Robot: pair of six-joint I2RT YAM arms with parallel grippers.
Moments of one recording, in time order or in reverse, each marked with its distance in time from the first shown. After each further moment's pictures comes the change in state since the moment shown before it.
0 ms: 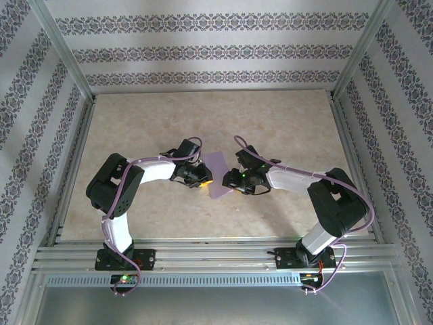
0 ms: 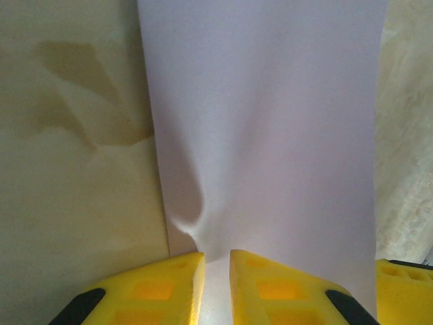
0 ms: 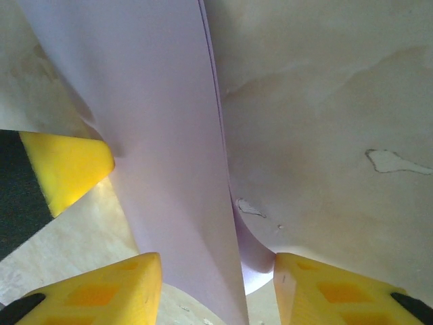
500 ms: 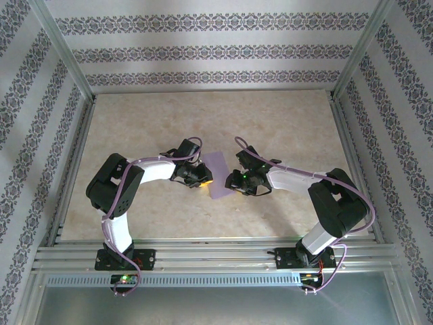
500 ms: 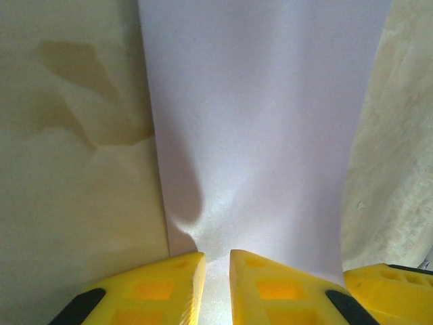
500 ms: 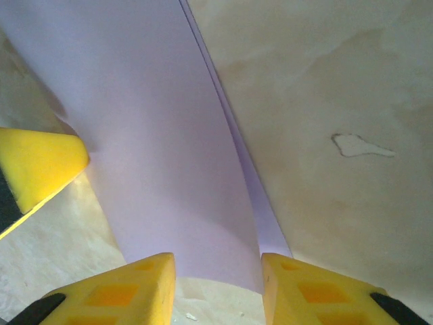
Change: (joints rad) left arm 0.000 0.000 0.000 0.000 0.000 0.000; right arm 0.000 -0.005 -0.002 -0.047 0.020 0.000
